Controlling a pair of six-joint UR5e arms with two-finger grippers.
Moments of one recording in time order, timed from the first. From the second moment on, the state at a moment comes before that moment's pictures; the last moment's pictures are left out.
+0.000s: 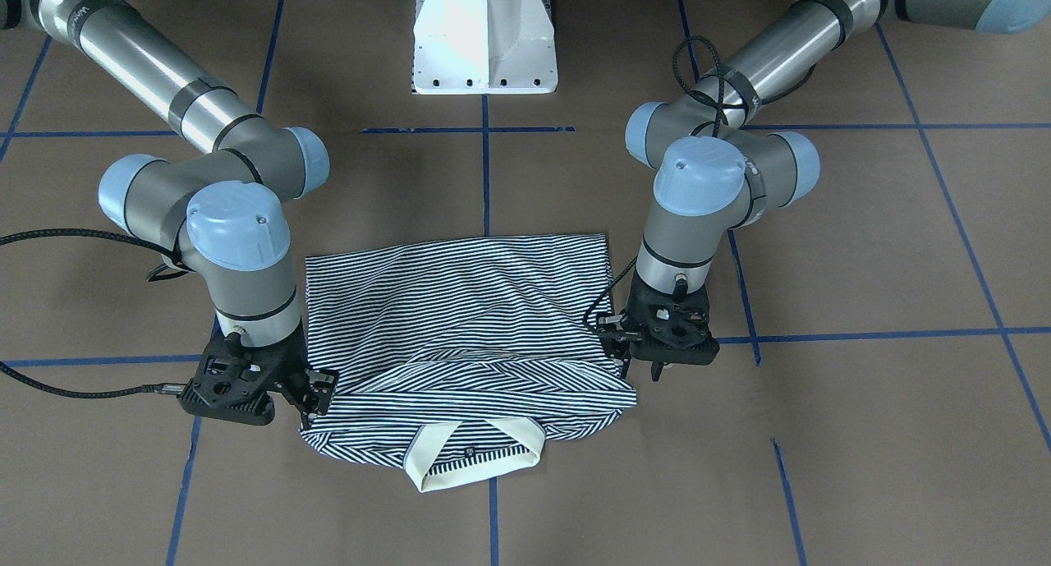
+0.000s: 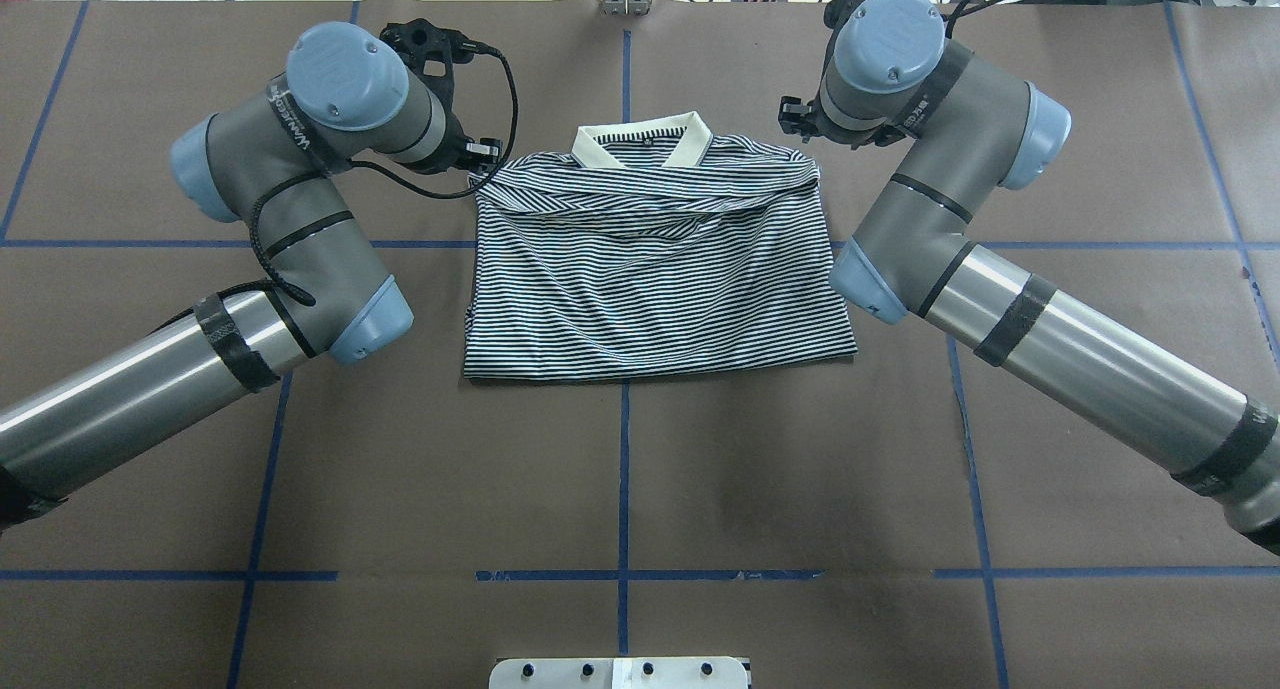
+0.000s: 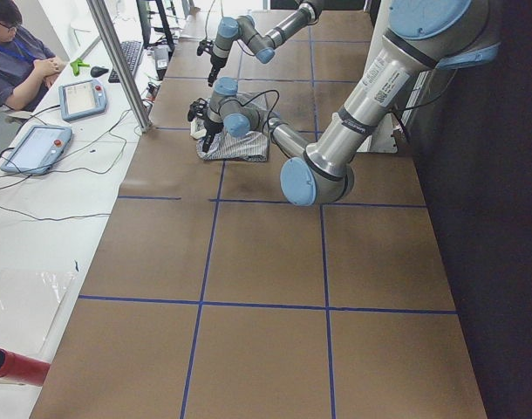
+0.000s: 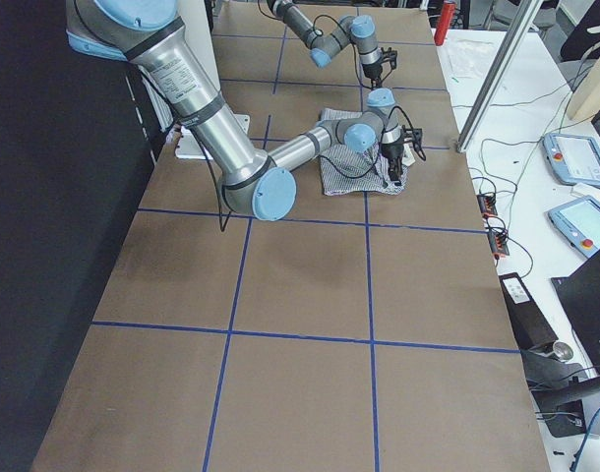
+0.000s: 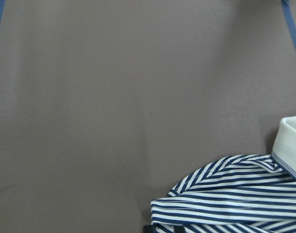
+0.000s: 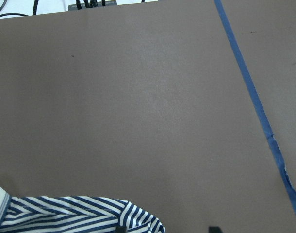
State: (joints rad) left arm -0.76 -2.27 -1.37 -1.99 -1.77 -0.94; right arm 0.83 -0.86 1.29 -1.29 1.73 1.12
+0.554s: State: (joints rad) left arm -0.62 -2.04 -1.66 -2.01 -1.79 -1.05; right arm 0.86 -0.88 1.30 -1.23 1.78 1.03
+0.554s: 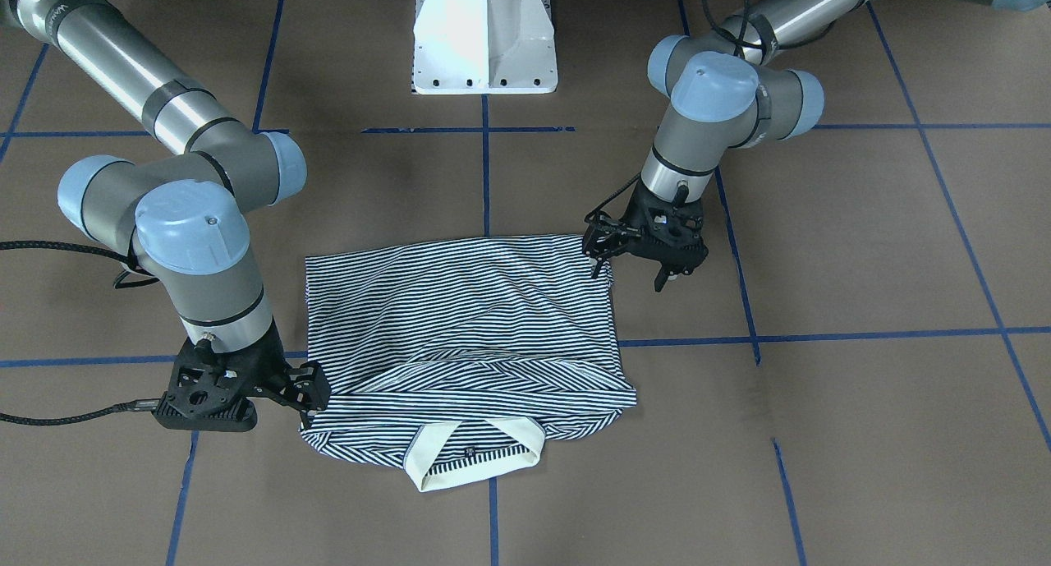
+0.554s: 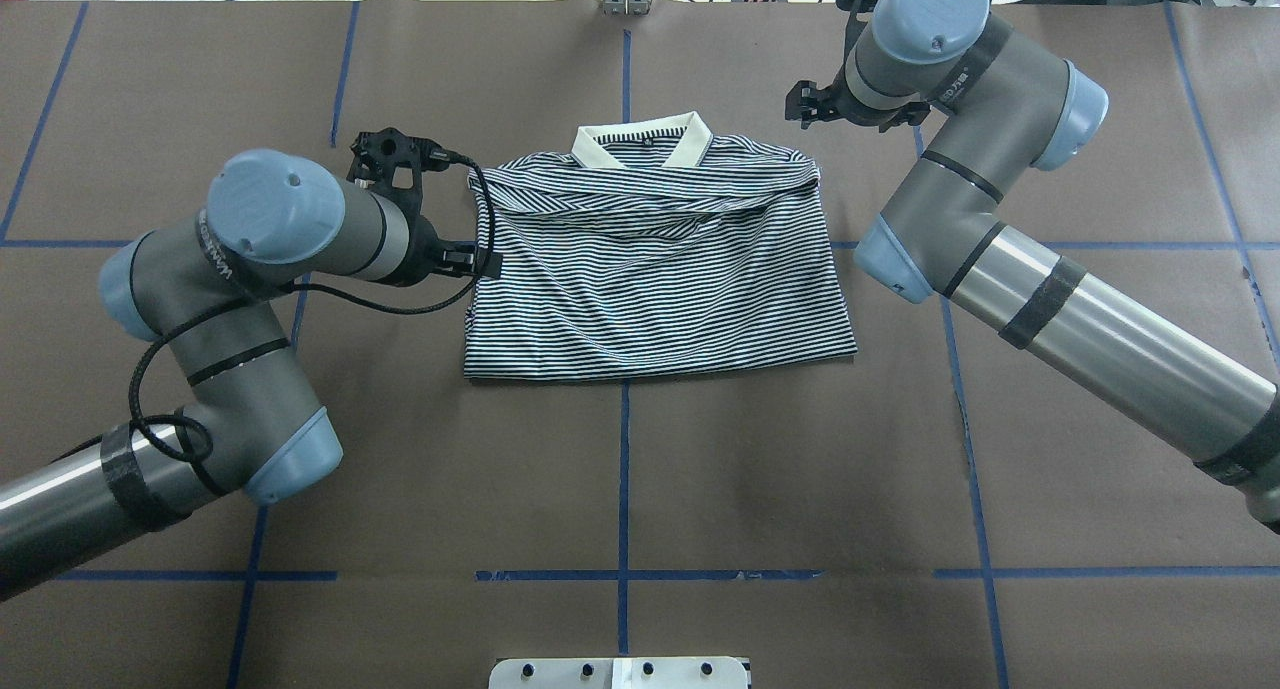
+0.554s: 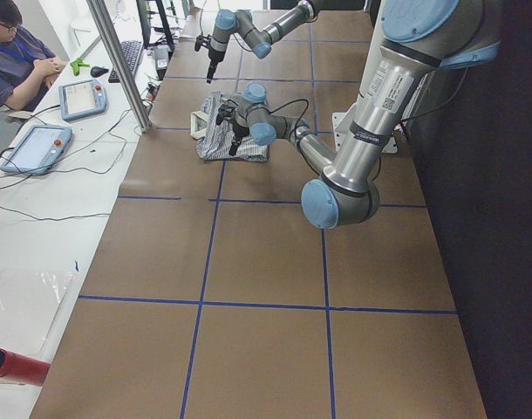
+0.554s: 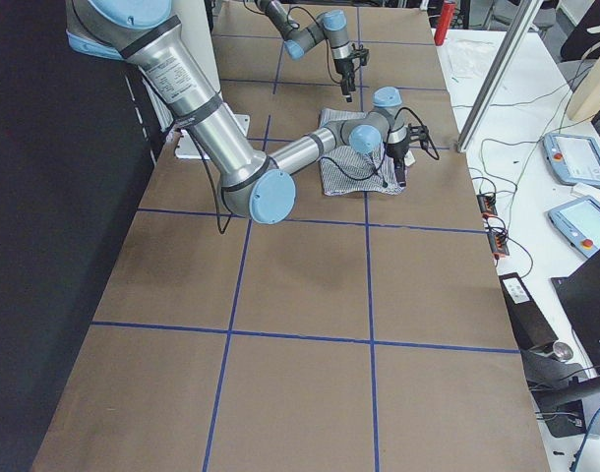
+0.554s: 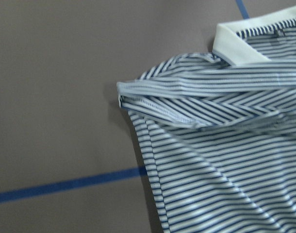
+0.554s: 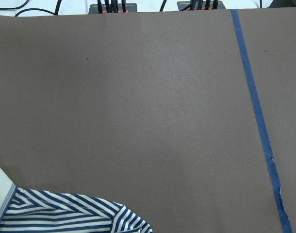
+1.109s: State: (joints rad) left arm -0.50 -1.99 -1.69 -2.04 -1.73 -1.26; right arm 0.86 -0.90 1.30 -1.21 1.79 1.03
